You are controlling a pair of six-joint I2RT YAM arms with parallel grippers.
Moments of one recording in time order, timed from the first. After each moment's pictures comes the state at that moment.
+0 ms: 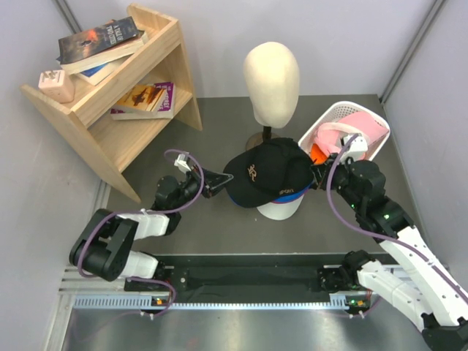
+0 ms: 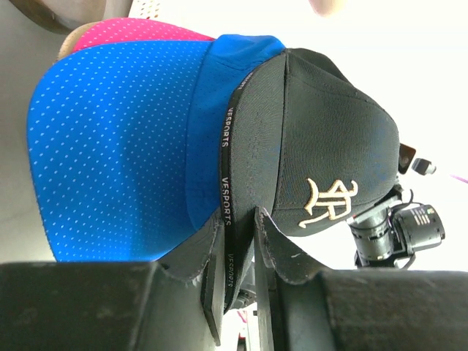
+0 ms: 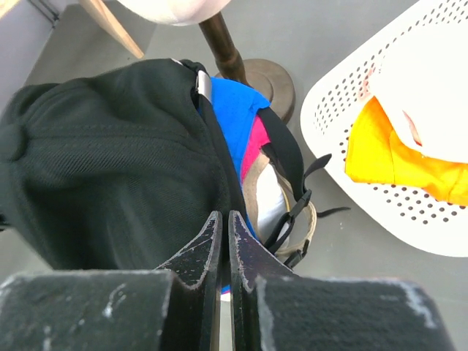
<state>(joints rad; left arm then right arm) -0.37 1.37 0.31 1.08 0.53 -1.44 0.49 0.71 0.79 -0.36 0.13 0.35</state>
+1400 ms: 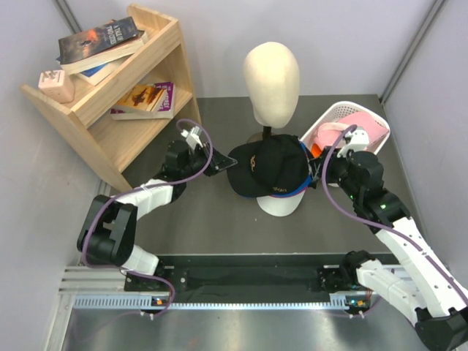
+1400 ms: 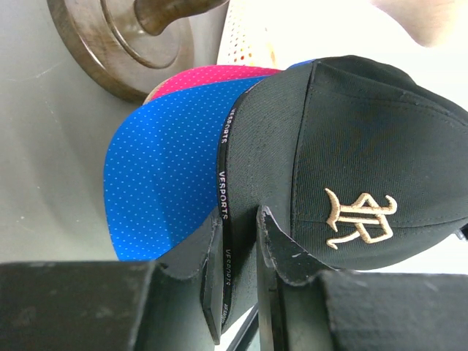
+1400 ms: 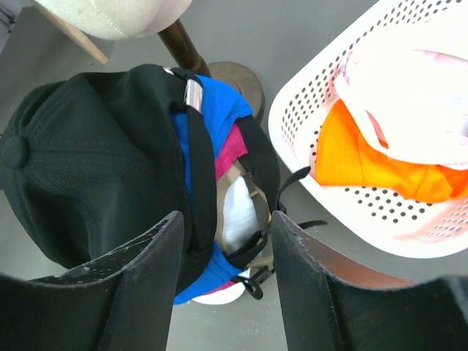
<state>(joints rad) -0.33 1.48 0.73 0.48 0.56 -0.93 0.42 0.78 0.83 -0.37 0.14 0.32</state>
